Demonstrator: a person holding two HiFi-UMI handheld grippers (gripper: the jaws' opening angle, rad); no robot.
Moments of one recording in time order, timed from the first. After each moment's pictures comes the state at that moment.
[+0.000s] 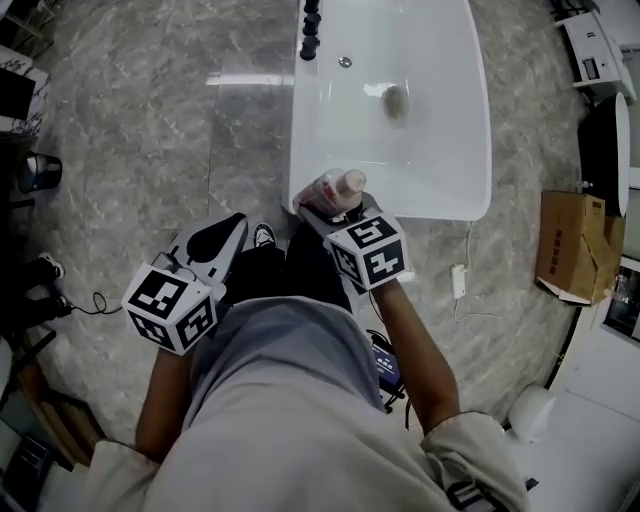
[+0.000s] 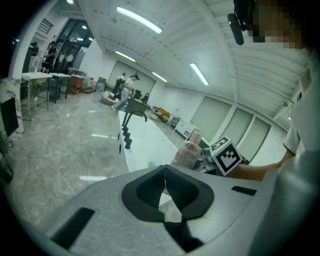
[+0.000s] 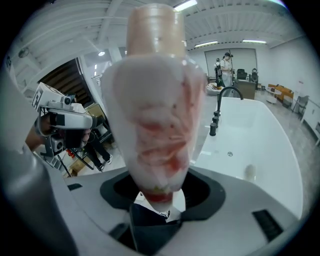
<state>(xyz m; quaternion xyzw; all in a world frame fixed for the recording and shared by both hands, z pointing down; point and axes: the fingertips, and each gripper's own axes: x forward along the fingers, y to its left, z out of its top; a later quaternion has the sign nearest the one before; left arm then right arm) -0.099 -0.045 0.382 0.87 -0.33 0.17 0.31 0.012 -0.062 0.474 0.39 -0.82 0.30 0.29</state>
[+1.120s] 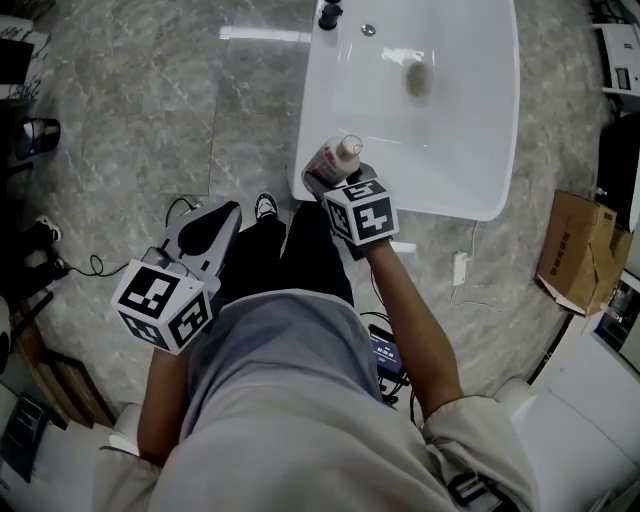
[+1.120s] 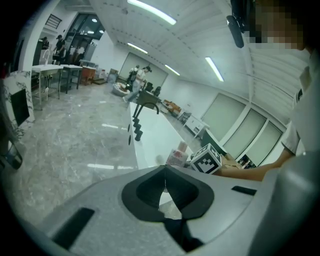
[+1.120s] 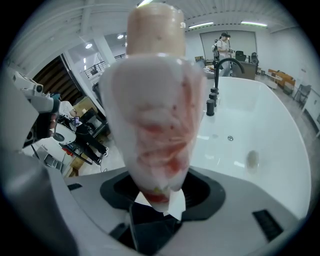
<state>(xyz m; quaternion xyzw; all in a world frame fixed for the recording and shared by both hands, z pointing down) -0.102 -0.082 0.423 0.83 -0.36 0.20 0.37 0.027 -0.115 0.584 0.37 -0.78 0.37 0.34</state>
